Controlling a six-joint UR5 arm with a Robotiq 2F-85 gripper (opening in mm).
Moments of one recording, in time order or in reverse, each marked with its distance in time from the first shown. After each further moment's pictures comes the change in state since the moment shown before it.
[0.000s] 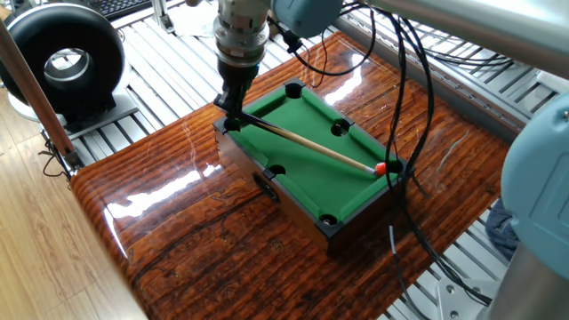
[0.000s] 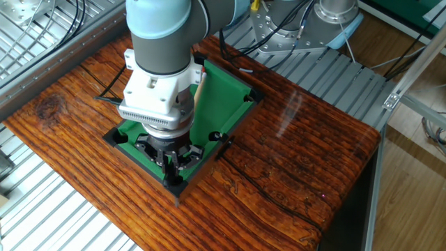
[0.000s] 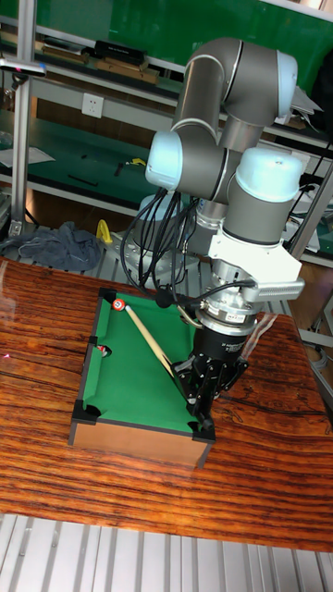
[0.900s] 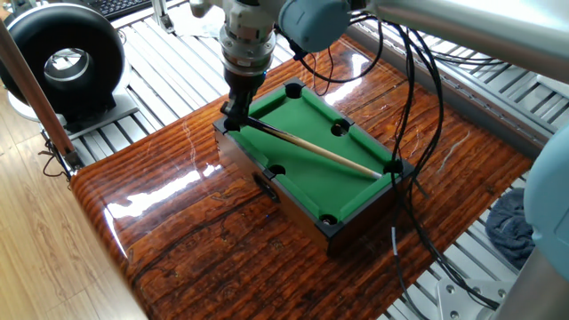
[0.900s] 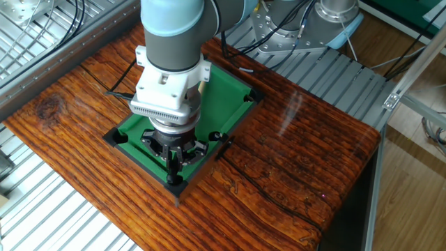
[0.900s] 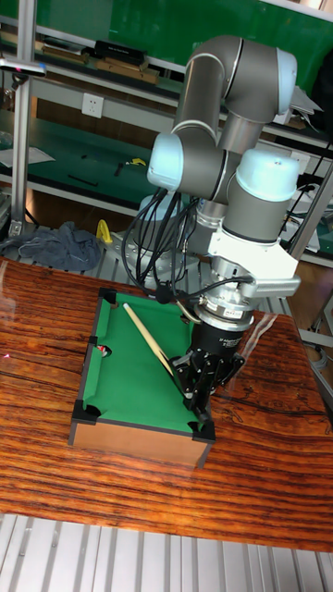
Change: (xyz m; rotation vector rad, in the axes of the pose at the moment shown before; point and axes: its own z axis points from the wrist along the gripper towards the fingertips) arm 0.013 0.005 0.003 0.008 -0.001 0.004
